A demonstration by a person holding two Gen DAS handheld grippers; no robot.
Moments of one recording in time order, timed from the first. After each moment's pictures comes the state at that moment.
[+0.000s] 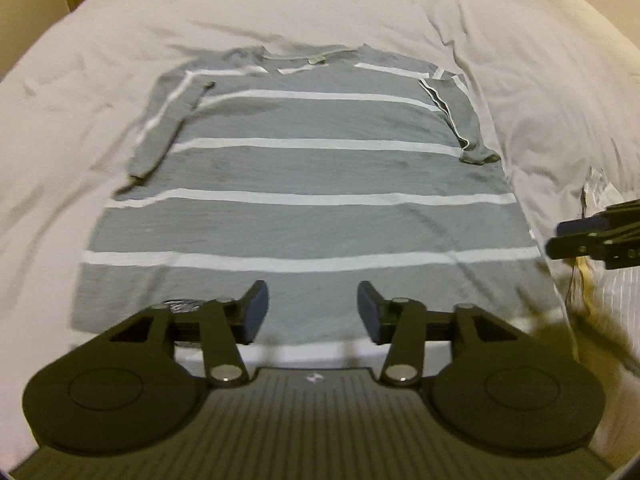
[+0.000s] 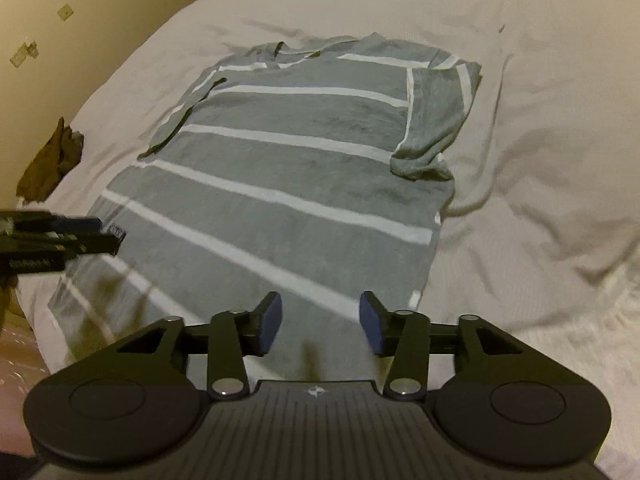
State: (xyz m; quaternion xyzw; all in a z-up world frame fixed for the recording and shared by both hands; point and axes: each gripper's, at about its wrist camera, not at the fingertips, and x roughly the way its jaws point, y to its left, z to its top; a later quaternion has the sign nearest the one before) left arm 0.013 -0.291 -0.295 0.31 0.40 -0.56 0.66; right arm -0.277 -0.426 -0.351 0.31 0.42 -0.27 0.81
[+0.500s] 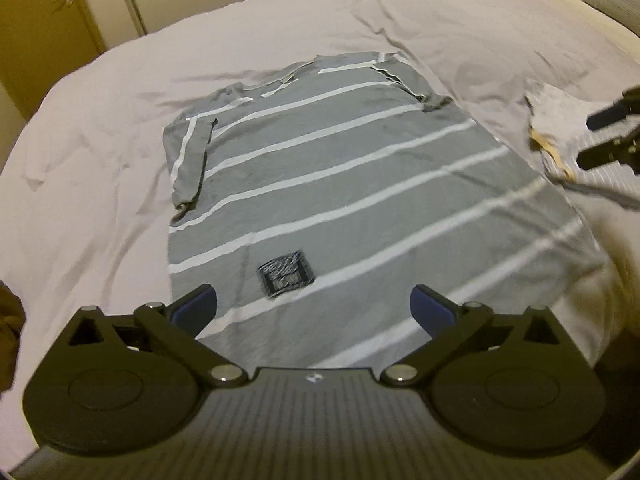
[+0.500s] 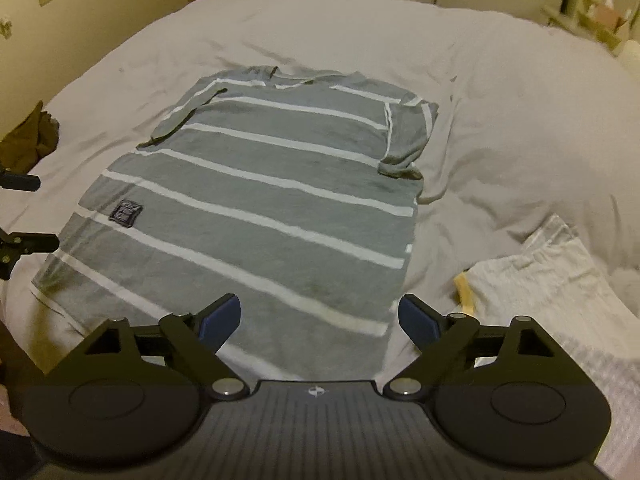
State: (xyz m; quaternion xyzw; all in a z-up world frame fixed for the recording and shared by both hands) left arm 0.063 -0.178 -0.261 0.38 0.27 -0.65 0.60; right arm -0.253 -0.286 -0.289 0.23 0.43 -0.38 0.78
